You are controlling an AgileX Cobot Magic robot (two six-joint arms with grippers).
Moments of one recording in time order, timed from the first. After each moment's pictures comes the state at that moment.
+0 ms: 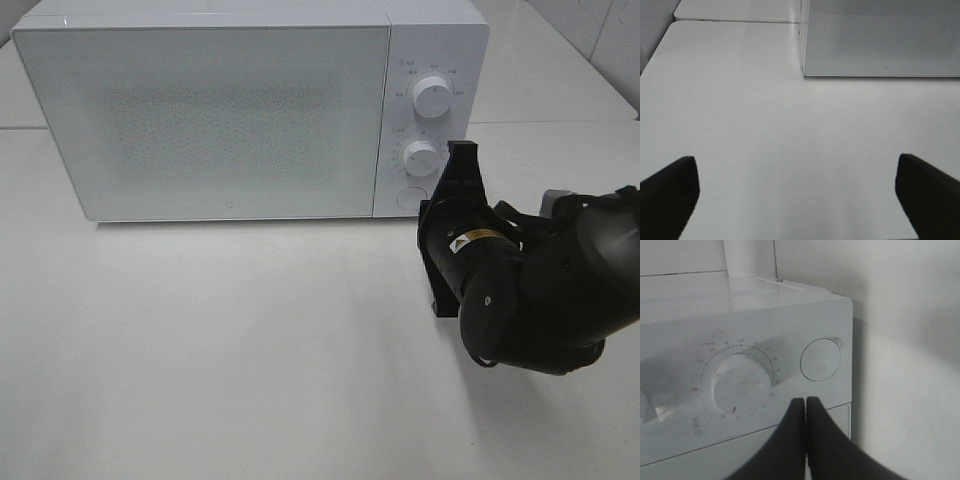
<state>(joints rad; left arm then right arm) 0.04 0.00 -0.52 -0.12 1.08 0.06 0.69 1.97 -0.63 0.84 -1.05 1.32</state>
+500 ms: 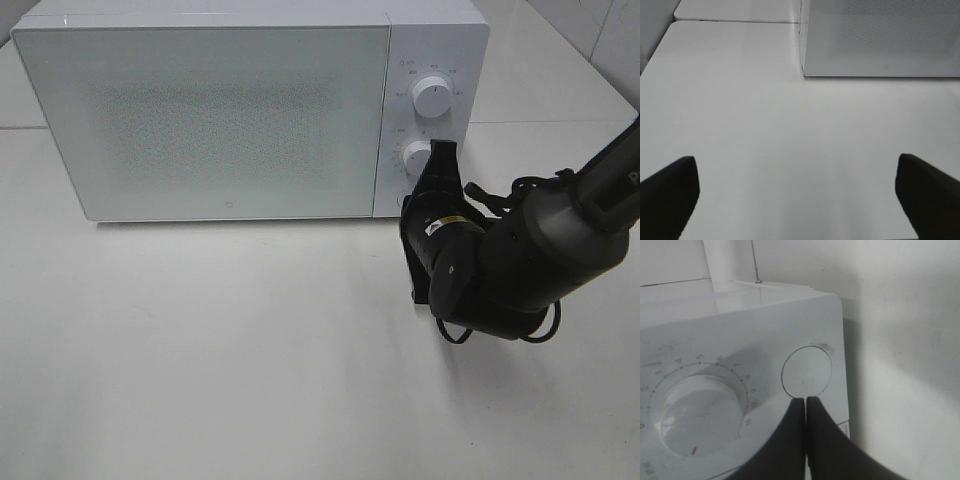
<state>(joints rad) 0.04 0.00 -0.52 -0.12 1.08 0.06 0.64 2.08 -0.77 0.83 -0.98 1.33</state>
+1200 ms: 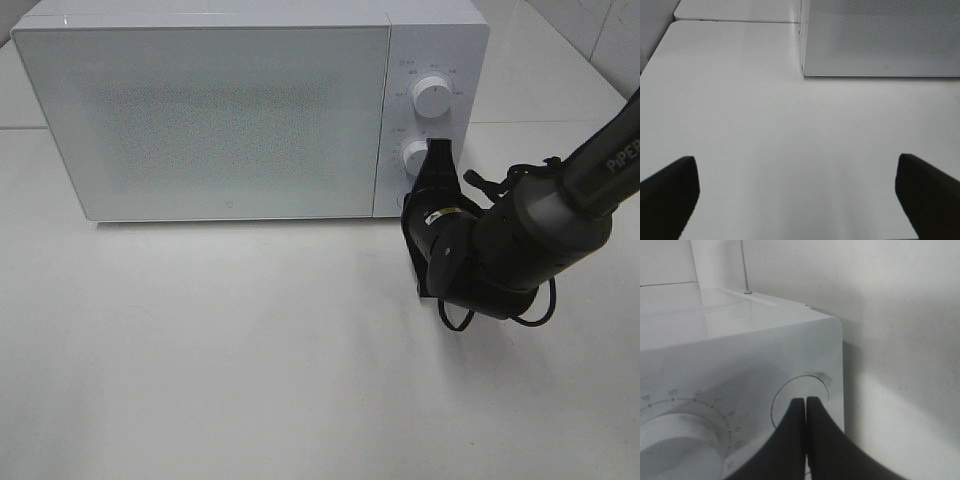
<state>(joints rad) 0.04 0.00 -0.52 -0.12 1.08 0.06 0.58 2.12 -0.84 0.82 -0.92 1.26</state>
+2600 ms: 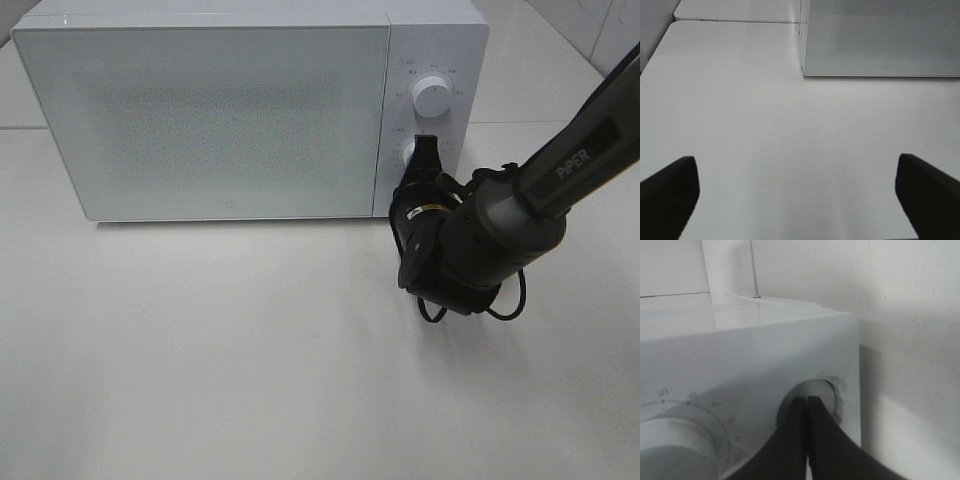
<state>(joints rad) 0.04 0.00 -0.52 -0.12 1.08 0.06 0.60 2.20 -0.94 0.90 -0.98 1.20</state>
